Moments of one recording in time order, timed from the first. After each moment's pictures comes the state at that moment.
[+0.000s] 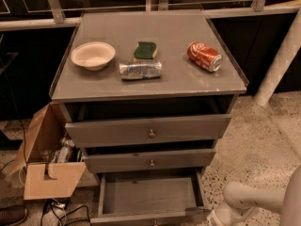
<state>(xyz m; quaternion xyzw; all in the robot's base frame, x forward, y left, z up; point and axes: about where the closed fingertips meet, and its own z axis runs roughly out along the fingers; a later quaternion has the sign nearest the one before) 0.304 -0.221 0.297 0.12 -0.95 -0.25 0.14</state>
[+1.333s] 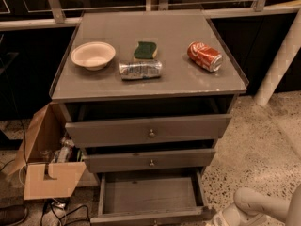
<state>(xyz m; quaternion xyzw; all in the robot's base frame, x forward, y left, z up) 0.314 -0.239 0.258 0.02 -0.94 -0.31 0.13</state>
